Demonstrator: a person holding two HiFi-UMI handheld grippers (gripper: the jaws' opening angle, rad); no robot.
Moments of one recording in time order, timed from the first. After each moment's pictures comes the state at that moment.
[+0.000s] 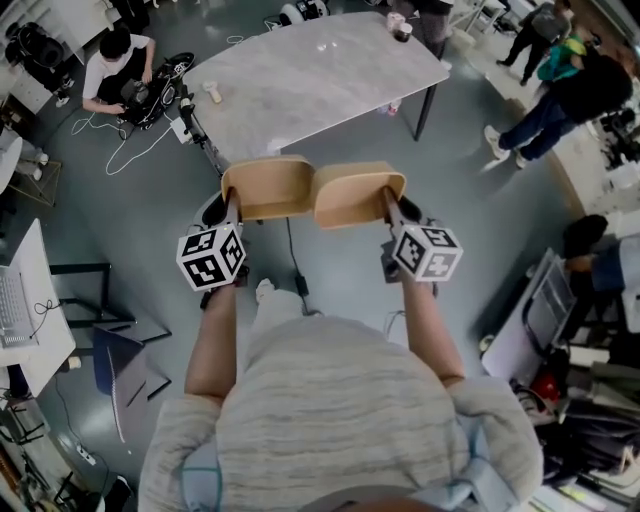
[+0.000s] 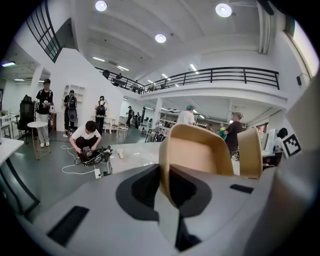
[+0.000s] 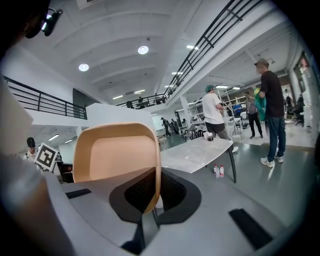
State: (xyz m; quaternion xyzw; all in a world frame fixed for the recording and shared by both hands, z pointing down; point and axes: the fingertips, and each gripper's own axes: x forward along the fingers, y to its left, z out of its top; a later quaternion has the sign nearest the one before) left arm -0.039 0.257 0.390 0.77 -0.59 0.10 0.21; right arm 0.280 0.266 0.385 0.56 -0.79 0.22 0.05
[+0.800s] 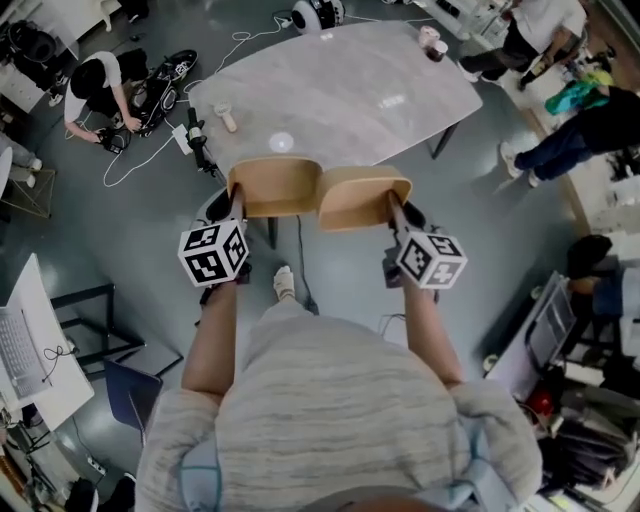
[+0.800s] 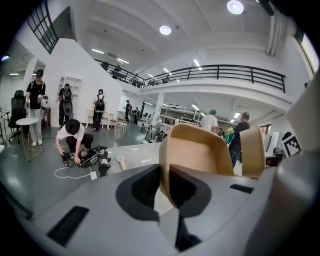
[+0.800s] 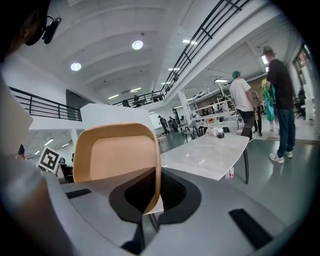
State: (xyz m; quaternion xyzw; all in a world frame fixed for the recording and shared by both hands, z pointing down) left arm -0.122 0.038 0.412 0.78 -0.58 0.11 0.23; right arm 0.193 0.061 0.405 0.57 -0.79 0.24 0.06
